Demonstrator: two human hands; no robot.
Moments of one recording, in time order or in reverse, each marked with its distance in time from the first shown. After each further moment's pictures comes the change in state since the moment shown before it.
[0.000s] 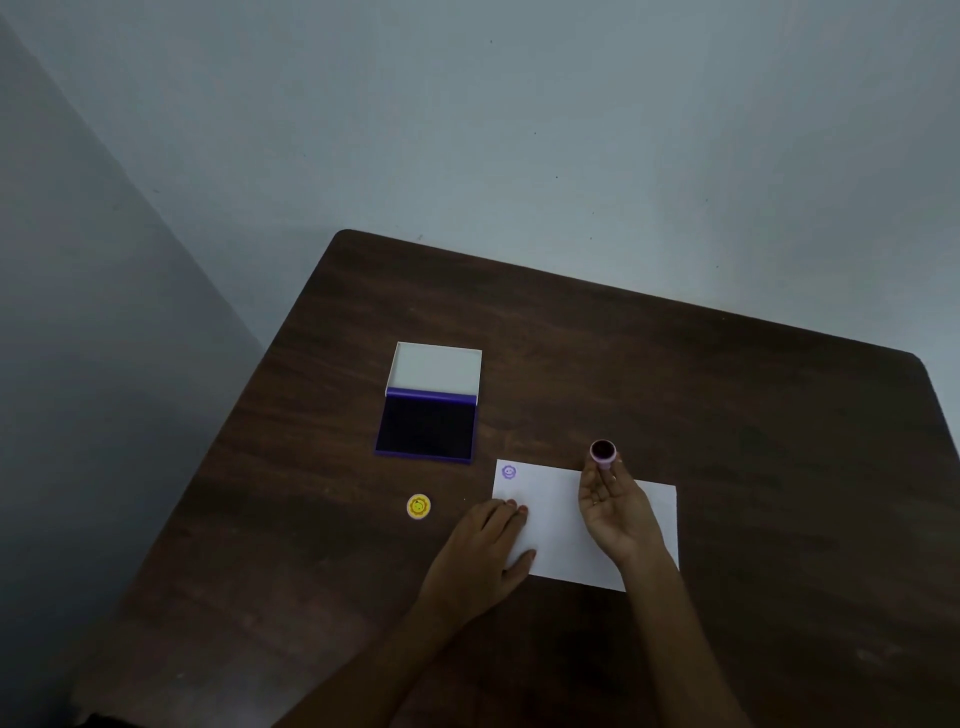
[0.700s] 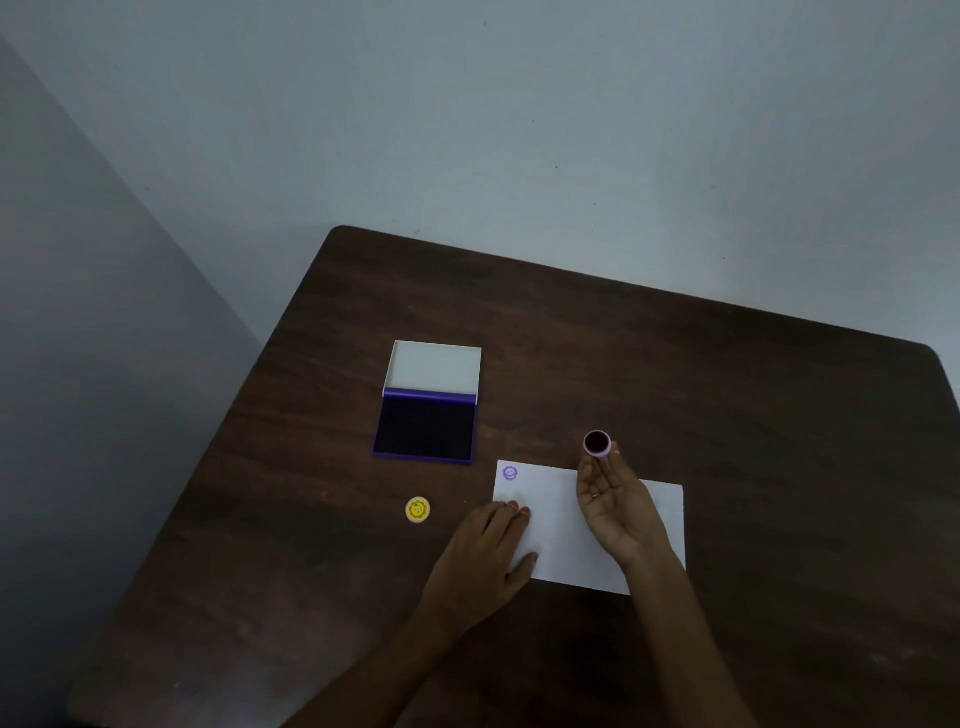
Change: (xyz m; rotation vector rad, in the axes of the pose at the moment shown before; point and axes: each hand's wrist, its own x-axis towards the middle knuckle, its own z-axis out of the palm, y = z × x) left_hand 0.002 0.003 -0.006 -0.051 -0.124 -0.057; right_hand -0.002 0.002 0.007 -0.088 -0.063 -0.020
